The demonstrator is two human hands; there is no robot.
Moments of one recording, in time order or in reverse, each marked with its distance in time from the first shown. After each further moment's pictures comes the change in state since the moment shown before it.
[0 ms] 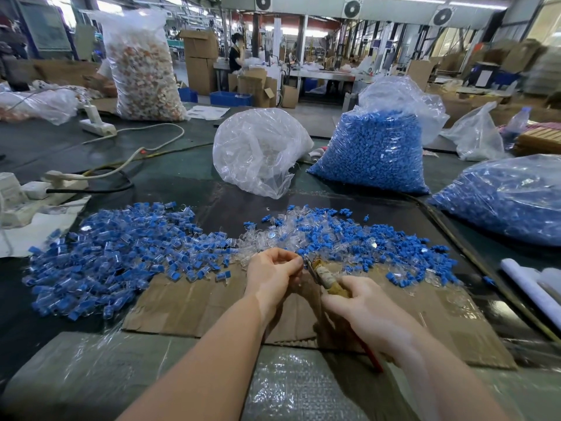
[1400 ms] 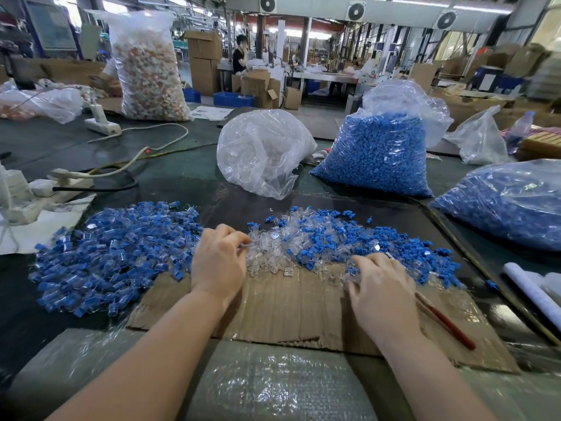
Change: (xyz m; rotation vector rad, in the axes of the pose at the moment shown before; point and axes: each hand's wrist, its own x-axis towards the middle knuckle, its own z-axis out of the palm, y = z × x) left_hand 0.014 0.011 -0.071 1.118 0.407 0.604; right_hand 0.025 0.023 0.002 -0.826 0.617 -0.156
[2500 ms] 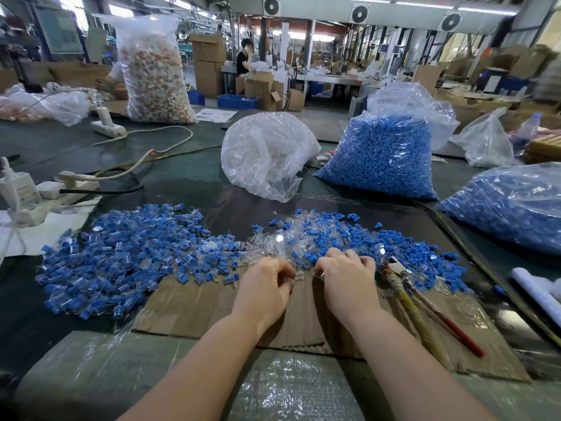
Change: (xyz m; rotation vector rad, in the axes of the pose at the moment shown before) left_hand -0.027 0.034 0.024 -0.243 -0.265 0.056; right_hand 0.033 -0.033 0.025 -0.017 -0.098 -0.230
